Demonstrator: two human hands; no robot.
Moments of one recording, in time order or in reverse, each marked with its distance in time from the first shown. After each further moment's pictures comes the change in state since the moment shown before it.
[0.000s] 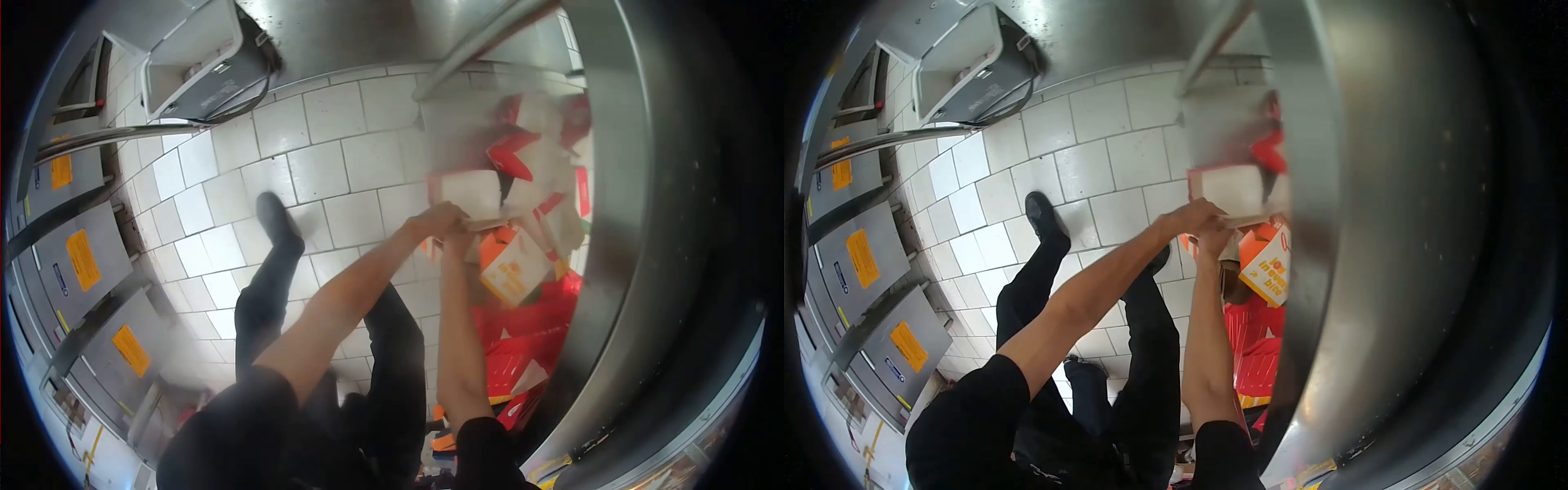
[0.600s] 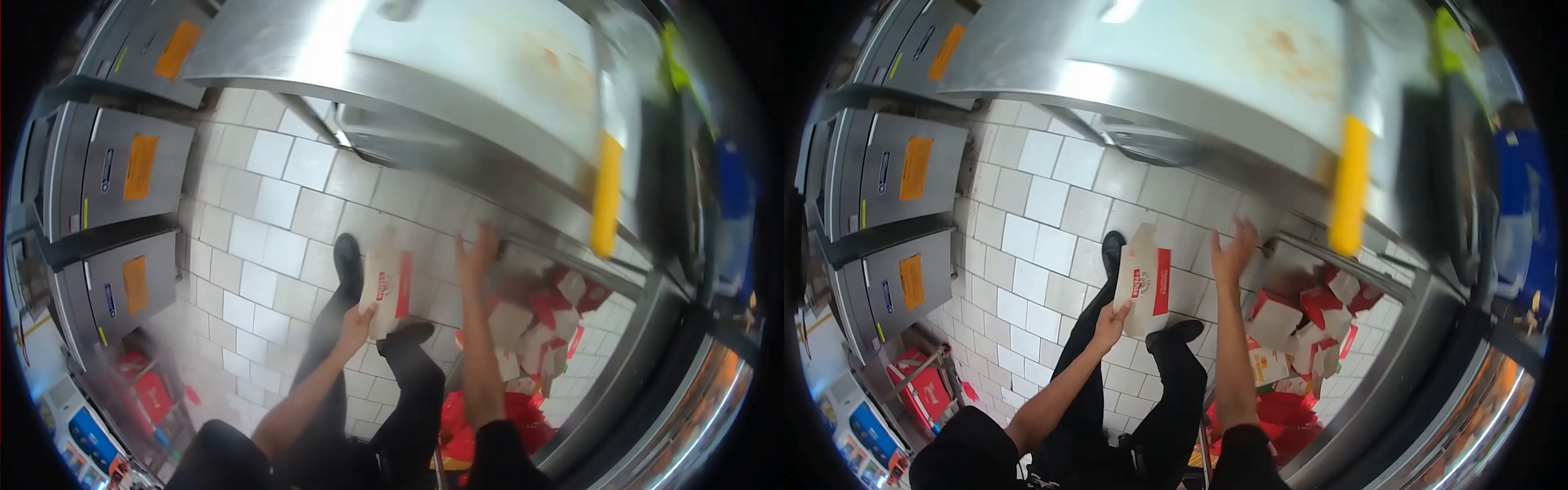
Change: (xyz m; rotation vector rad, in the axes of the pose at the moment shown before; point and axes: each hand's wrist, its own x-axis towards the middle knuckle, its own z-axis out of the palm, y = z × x) left_hand -0.400 0.054 -0.119 -0.846 1.230 -0.618; right_hand -0.100 -0.172 0.326 -1.029 -0.050 -1.403
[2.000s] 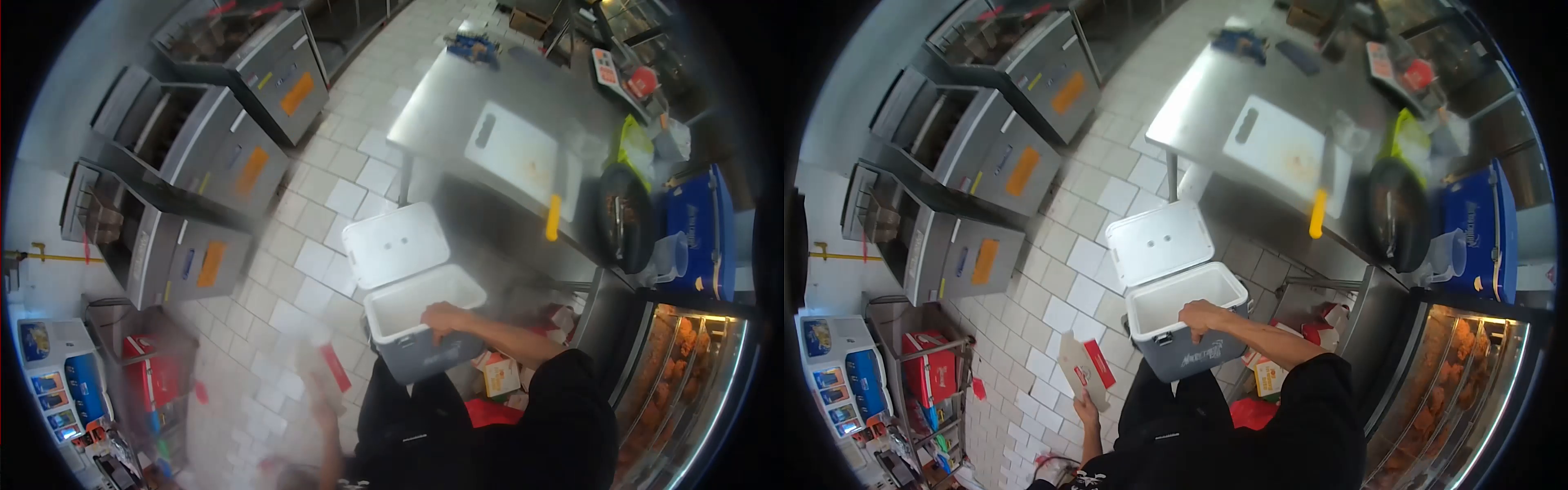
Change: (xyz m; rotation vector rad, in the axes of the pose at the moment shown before) left_hand -0.369 -0.051 -0.154 -0.222 0.877 -0.077; right_hand -0.049 -0.297 -0.188 -0.280 -1.593 -0.918
